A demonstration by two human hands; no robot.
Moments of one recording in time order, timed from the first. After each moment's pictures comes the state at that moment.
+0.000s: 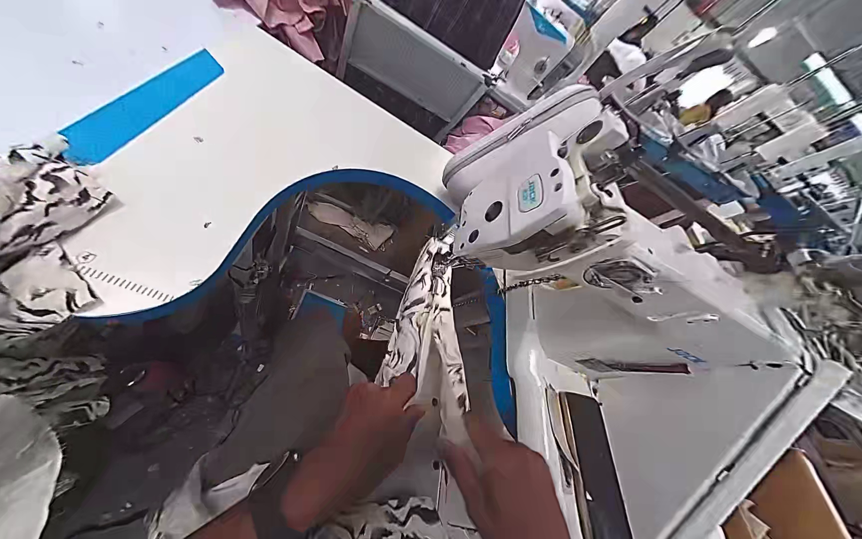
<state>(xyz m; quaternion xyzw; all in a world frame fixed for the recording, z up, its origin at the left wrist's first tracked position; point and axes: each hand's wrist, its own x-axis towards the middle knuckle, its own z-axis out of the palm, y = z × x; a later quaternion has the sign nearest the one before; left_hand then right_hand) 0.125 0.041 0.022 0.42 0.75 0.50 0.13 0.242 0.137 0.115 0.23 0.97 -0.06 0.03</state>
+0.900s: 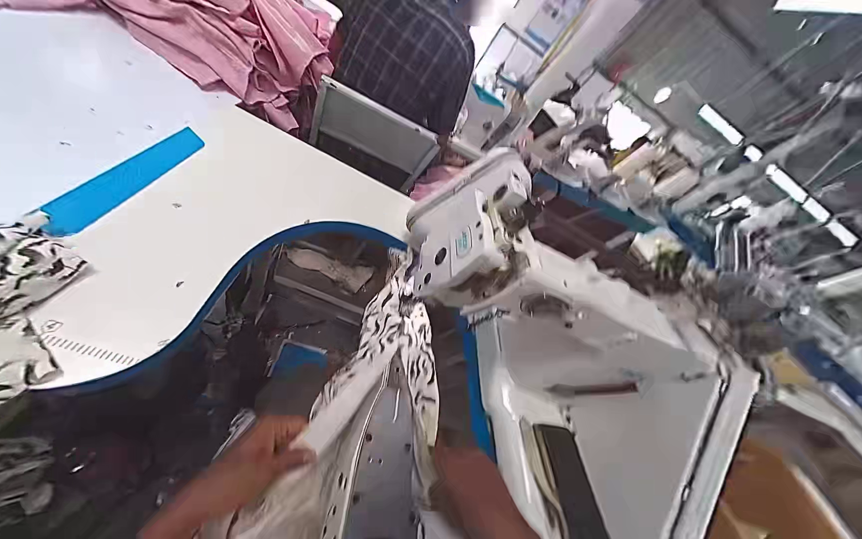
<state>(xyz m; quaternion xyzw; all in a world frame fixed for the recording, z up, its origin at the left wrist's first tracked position) 0.054 -0.012 -0.048 0.35 0.63 0.59 0.37 0.235 0.209 0.078 0.26 0.91 -0.13 0.29</state>
